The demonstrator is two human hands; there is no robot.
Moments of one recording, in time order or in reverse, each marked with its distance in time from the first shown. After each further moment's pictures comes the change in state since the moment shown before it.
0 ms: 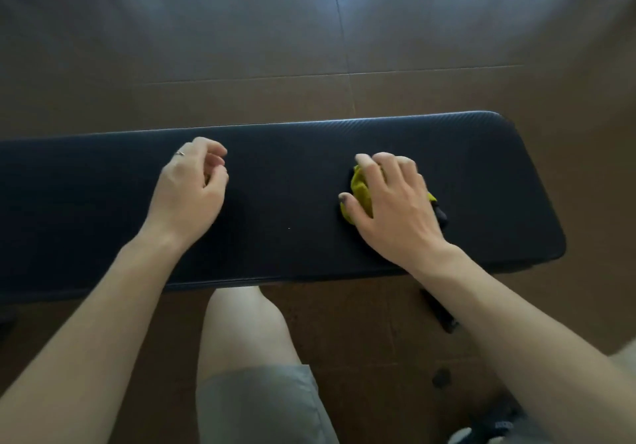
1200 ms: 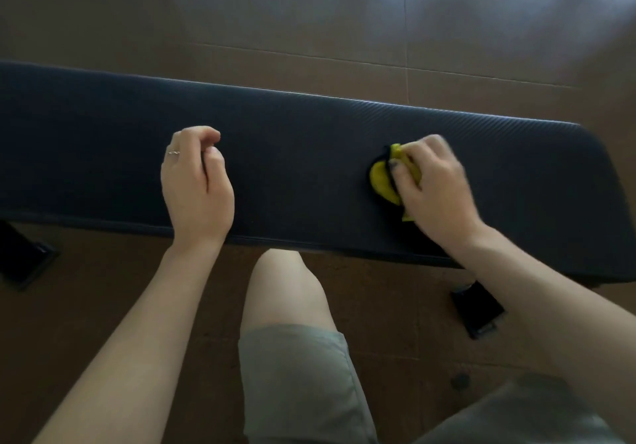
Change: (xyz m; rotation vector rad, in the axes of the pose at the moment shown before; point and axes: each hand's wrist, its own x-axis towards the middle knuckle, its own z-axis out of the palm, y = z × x) left_hand -0.056 -0.093 -0.026 -0.135 0.549 -0.015; right_hand 0.024 -0.069 0.013 0.276 0.127 -0.106
